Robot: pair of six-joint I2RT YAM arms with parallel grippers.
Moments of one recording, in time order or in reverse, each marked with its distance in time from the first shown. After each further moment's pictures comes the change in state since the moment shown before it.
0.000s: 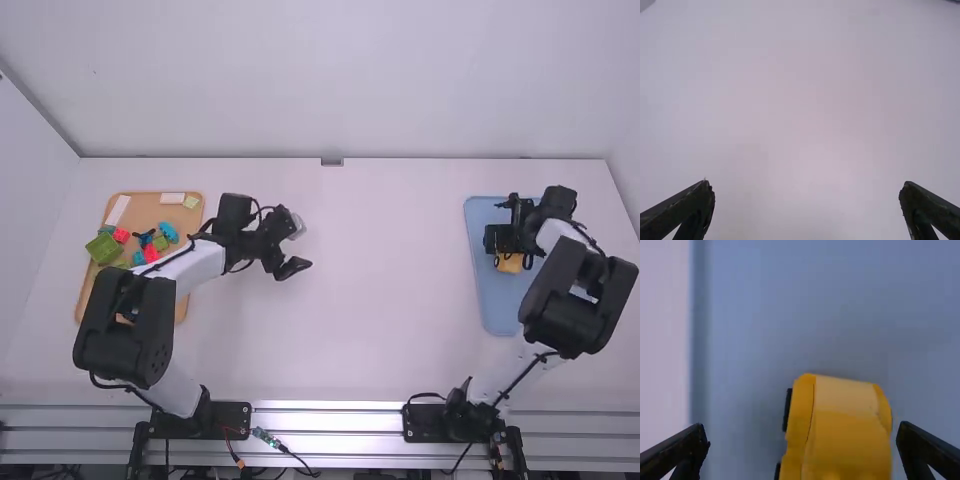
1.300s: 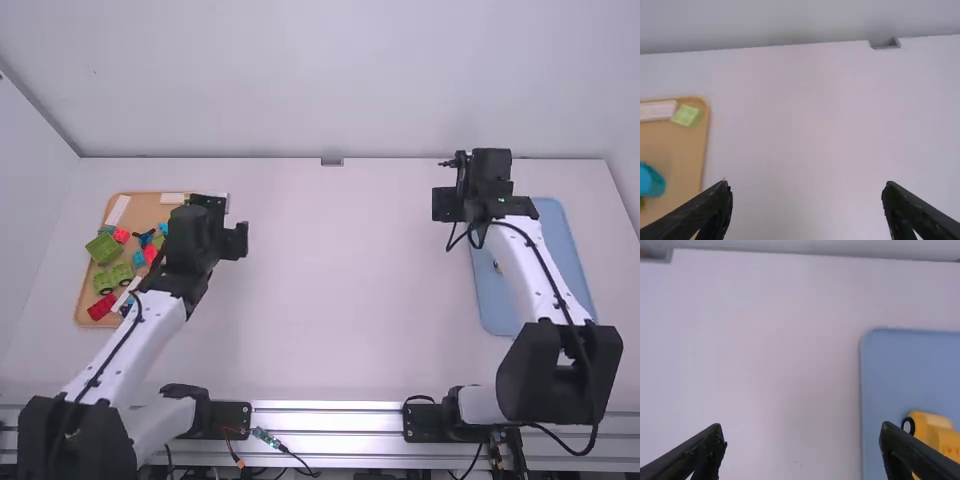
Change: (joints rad) left arm 0.092 -0.521 -0.199 -0.006 -0.708 -0.662; right arm 0.438 -0.424 -0.054 -0.080 0.154 0.385
